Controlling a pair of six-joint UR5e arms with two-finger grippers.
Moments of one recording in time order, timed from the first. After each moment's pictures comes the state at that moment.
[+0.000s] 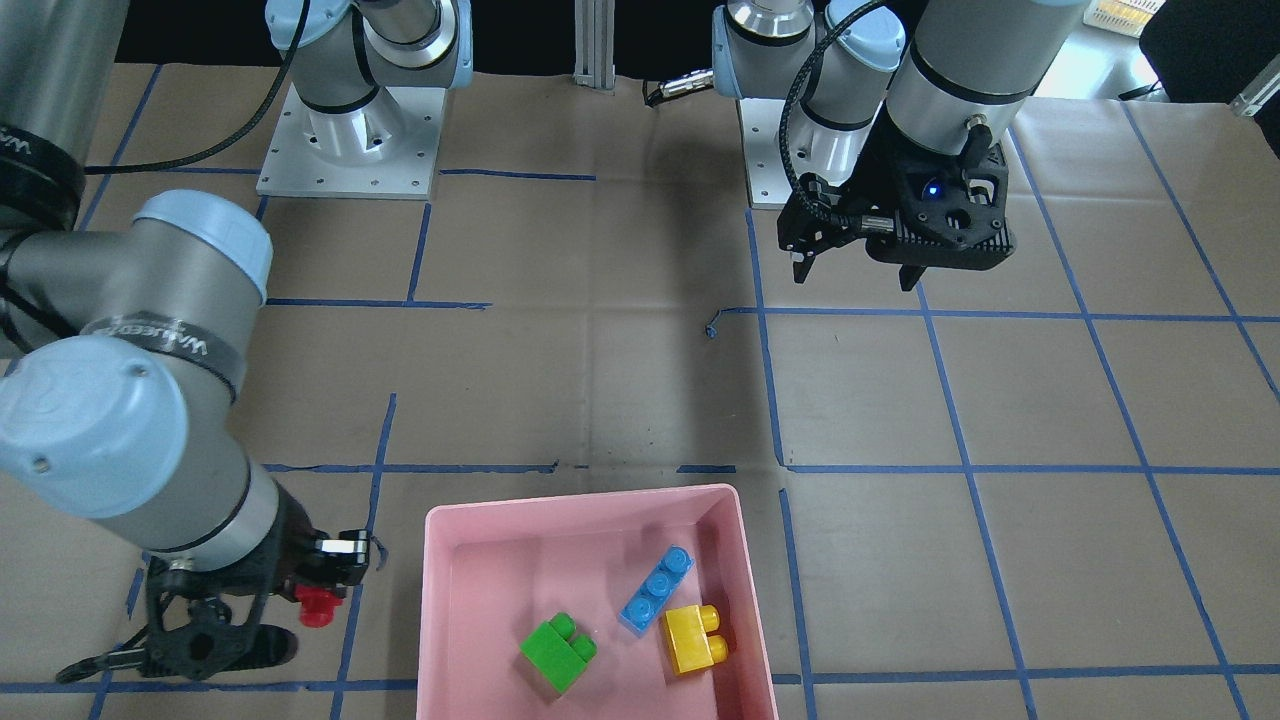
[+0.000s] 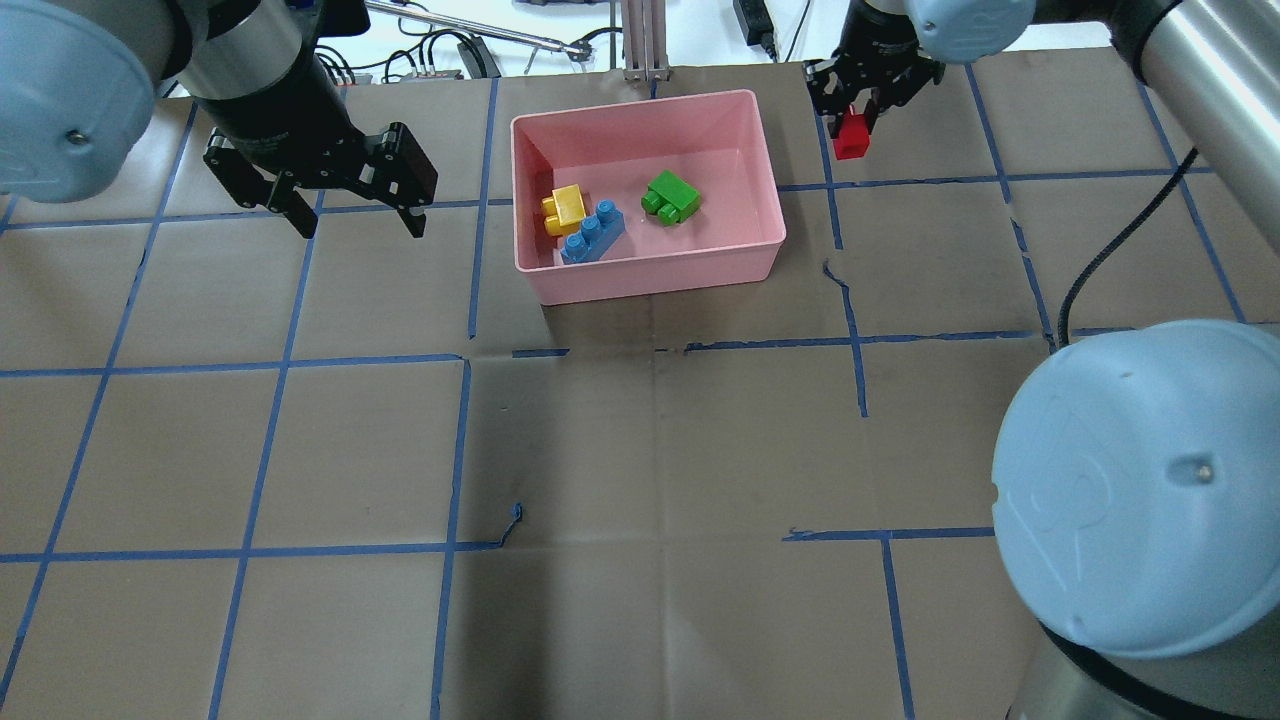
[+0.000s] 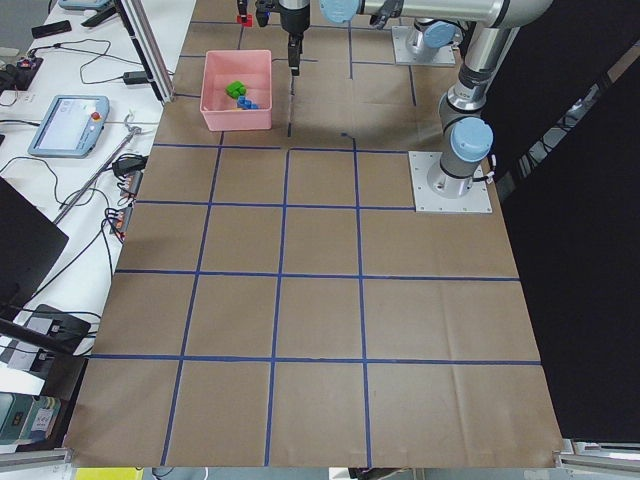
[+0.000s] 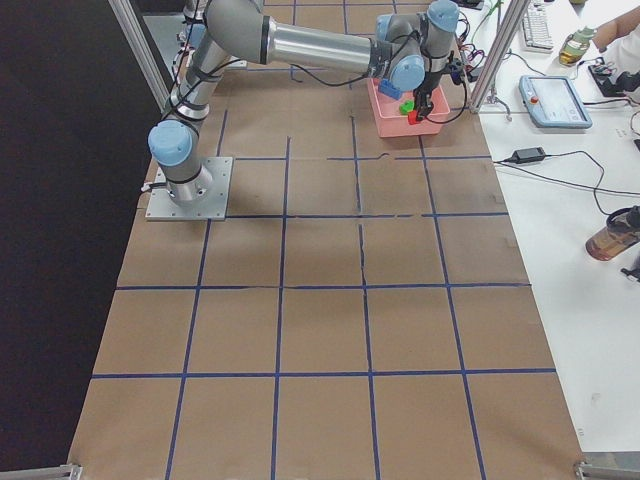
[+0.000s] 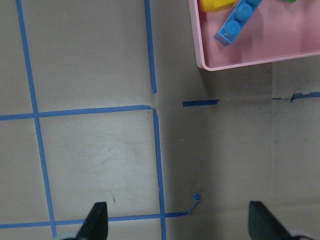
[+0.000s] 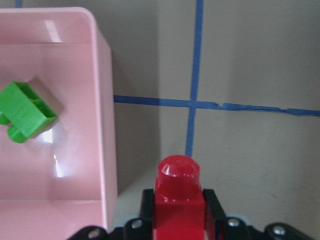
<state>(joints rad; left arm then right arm) -1.60 -1.62 -1.51 -1.59 1.56 0.03 1.63 -0.98 1.14 -1.79 -1.56 0.00</state>
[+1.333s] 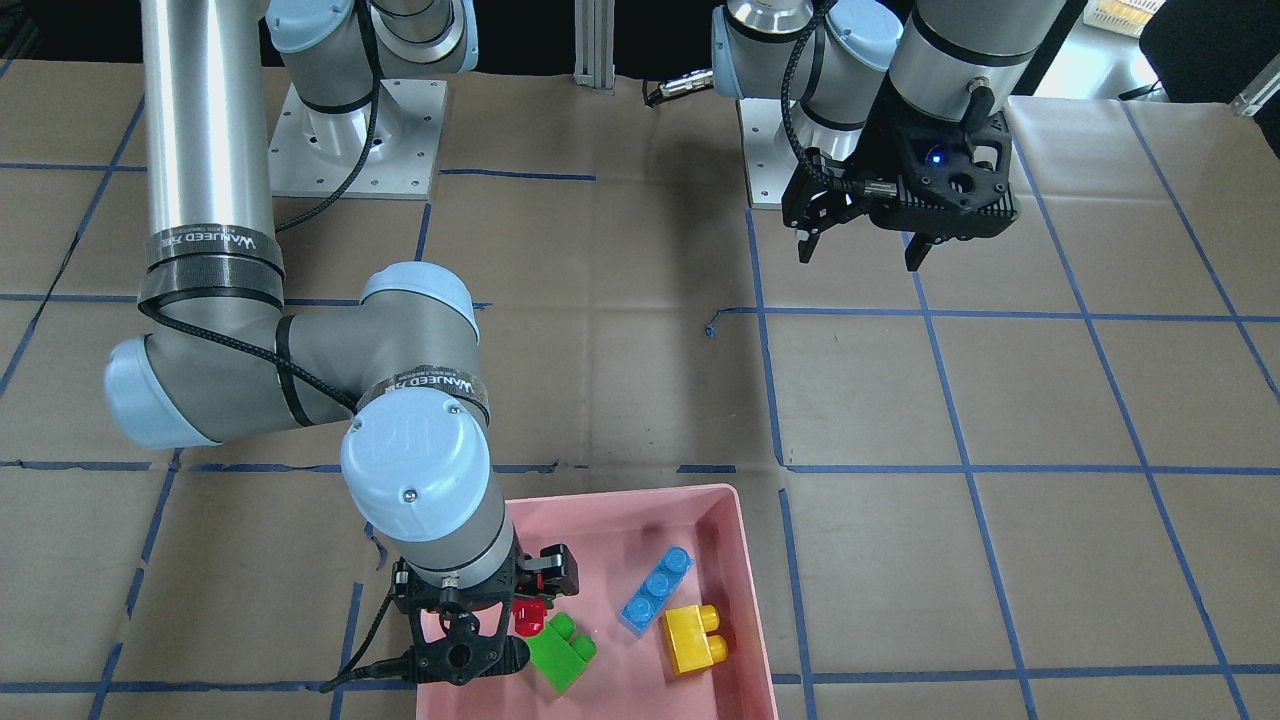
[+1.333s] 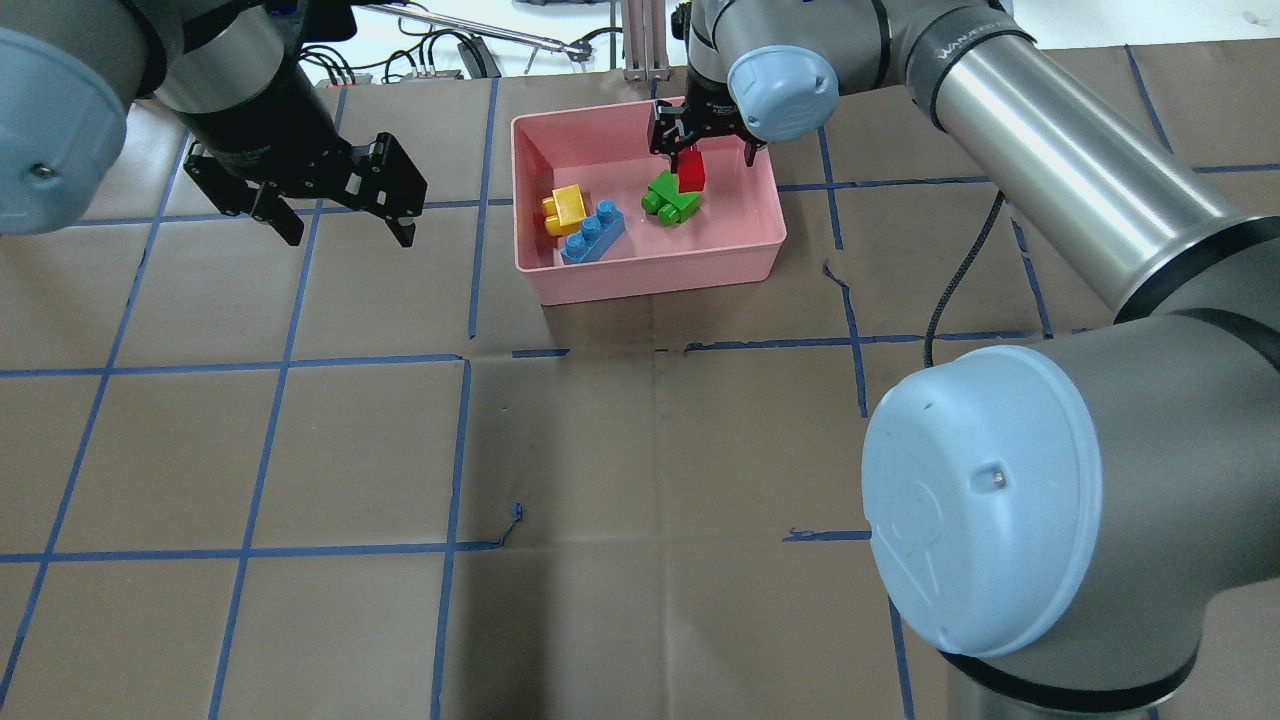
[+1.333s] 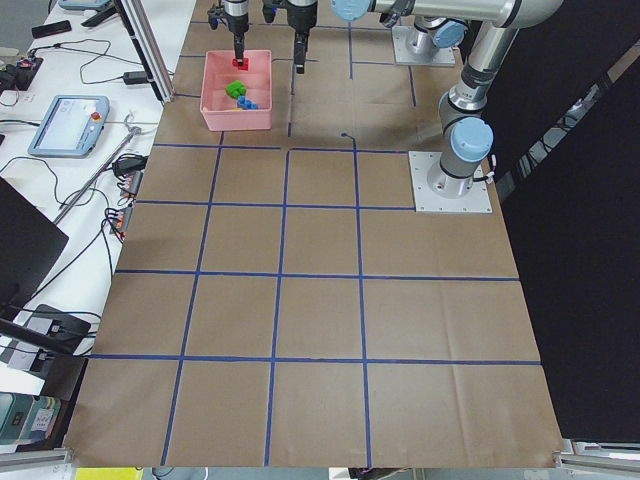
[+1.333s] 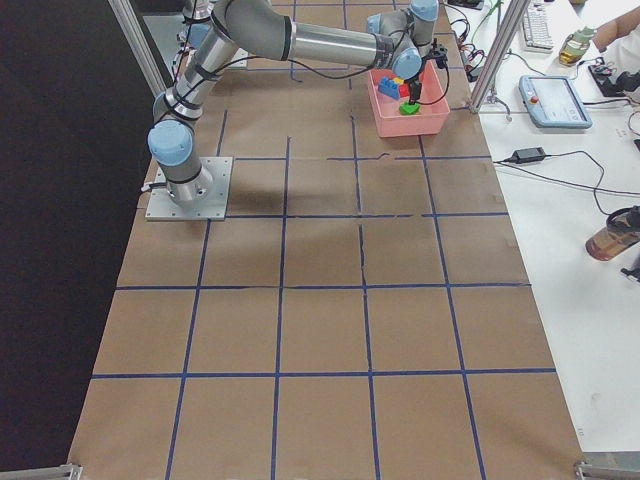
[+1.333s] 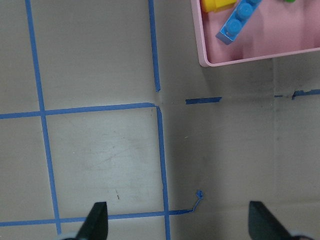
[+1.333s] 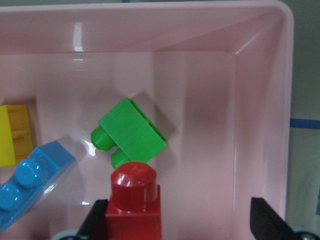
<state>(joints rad) -1.59 -1.58 -1.54 -1.58 1.57 0.05 1.77 -0.86 1.12 -1.93 -1.54 0.11</state>
